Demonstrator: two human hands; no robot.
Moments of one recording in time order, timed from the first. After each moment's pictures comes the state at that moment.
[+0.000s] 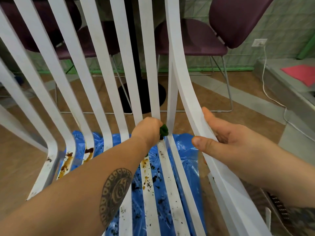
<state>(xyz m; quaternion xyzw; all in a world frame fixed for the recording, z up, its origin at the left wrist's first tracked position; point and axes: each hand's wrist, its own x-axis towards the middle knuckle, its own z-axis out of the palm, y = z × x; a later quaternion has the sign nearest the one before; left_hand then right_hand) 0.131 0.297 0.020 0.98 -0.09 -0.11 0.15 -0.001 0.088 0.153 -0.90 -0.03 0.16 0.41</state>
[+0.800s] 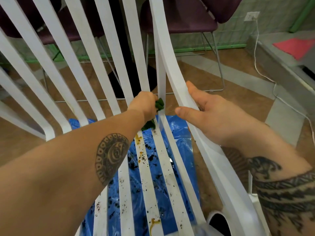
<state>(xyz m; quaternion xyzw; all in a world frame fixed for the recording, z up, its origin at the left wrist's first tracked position) 0.136 0.280 0.033 0.99 -0.10 -0.07 0.06 -0.008 0.091 0.158 -0.92 -0.01 0.14 0.37</state>
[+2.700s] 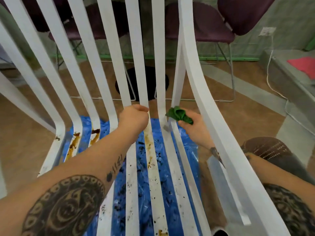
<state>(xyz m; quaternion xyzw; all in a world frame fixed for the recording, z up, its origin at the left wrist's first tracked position) 0.066 0.333 0.054 0.79 0.24 -0.07 0.56 0.070 0.134 0.021 -0.93 -0.13 0.02 0.34</state>
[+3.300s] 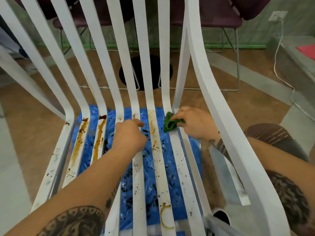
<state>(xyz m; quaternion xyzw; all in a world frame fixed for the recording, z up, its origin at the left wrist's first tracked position) 0.000 0.357 0.007 0.95 0.16 -0.11 0.26 0.052 0.135 0.022 -0.95 -0.24 0.11 0.15</state>
